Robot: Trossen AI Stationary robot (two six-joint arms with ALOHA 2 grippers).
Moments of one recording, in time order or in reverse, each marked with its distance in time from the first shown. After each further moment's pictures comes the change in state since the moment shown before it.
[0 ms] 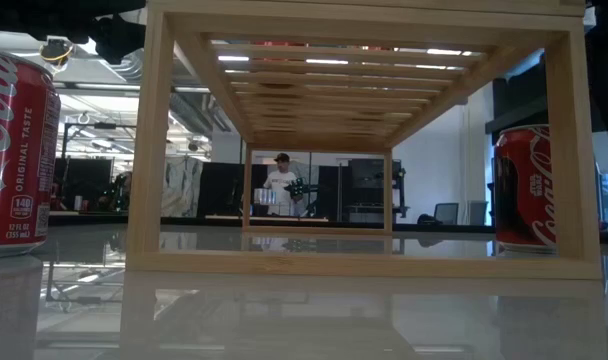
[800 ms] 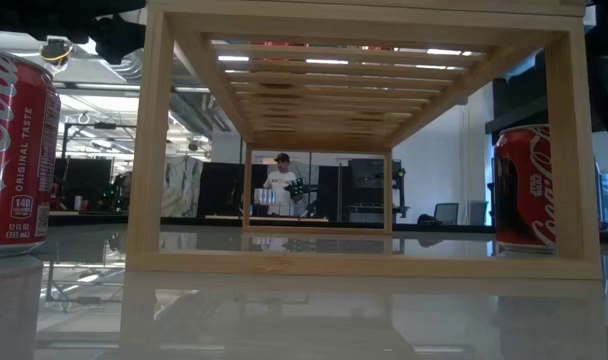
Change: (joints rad) left arm 0.000 0.000 0.000 0.000 0.000 0.000; right arm 0.000 0.000 0.000 0.010 -0.029 -0.099
